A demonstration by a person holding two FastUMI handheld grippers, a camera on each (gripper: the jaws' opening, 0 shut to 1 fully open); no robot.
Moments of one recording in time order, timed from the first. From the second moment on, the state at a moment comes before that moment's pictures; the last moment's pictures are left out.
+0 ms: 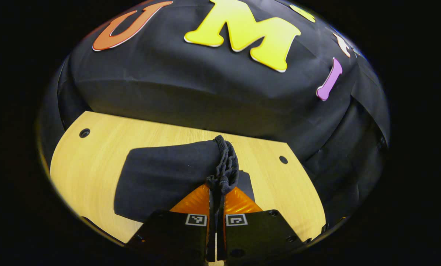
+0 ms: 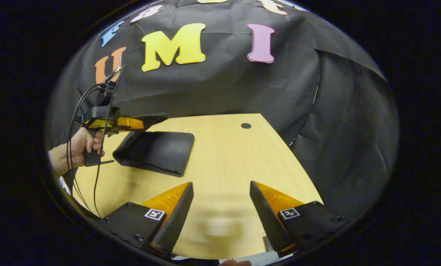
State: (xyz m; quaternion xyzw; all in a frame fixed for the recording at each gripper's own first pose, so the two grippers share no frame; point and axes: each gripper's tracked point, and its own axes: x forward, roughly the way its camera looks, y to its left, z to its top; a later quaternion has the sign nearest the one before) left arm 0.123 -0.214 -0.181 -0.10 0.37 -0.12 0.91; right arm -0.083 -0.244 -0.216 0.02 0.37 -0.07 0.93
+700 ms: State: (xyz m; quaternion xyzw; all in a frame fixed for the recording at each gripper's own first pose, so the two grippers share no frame) left arm 0.105 -0.233 -0.258 0.00 0.41 -0.04 0.91; right arm -0.098 -0.283 -0.228 0.00 0.39 -0.05 0.92
